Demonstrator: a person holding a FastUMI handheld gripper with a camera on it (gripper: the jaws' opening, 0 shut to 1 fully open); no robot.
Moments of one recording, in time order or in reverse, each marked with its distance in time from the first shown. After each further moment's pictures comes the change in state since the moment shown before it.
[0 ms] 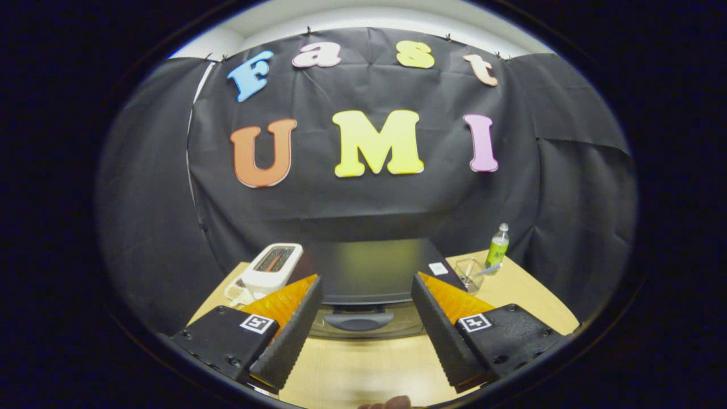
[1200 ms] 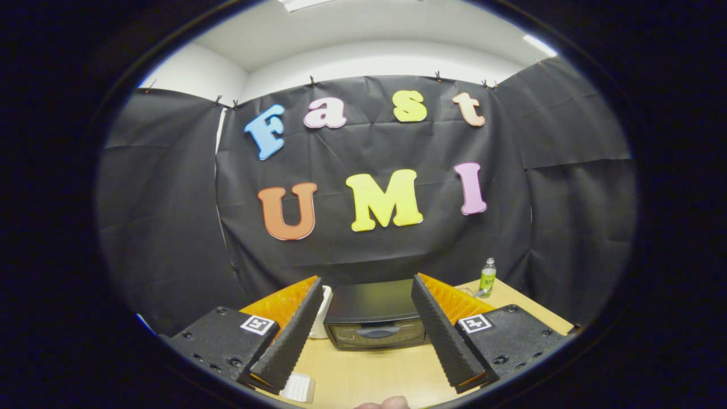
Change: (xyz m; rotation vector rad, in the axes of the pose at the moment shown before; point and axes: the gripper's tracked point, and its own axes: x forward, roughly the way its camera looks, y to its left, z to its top) arm -0.155 0.026 0.087 0.052 -0.188 0.056
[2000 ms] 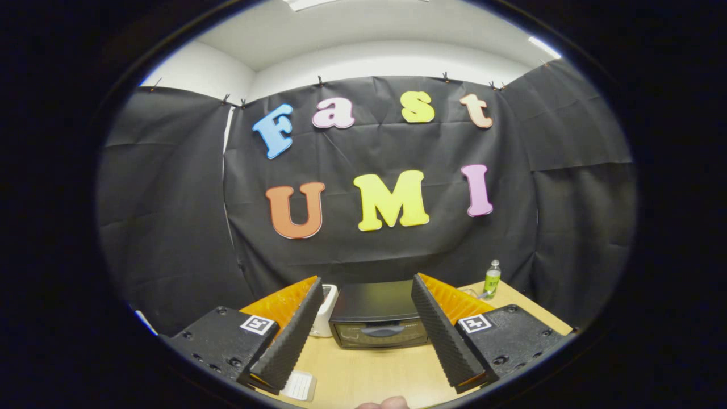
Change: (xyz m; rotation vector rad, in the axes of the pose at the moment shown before) arm -0.011 0.010 0.004 -0.017 0.007 0.039
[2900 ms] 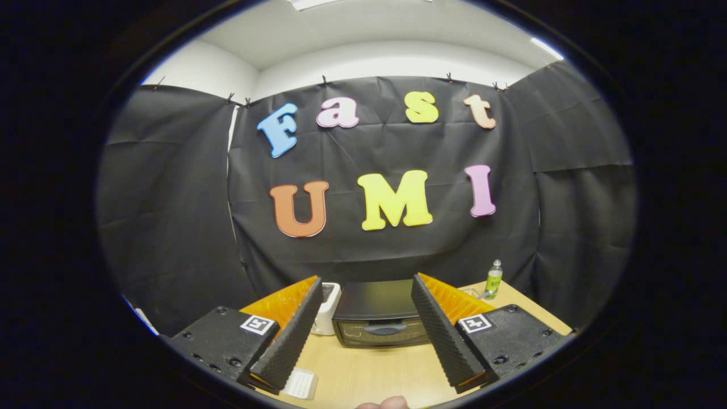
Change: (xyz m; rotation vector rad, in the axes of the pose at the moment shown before) arm -0.007 0.007 0.001 -0.013 0.002 0.015
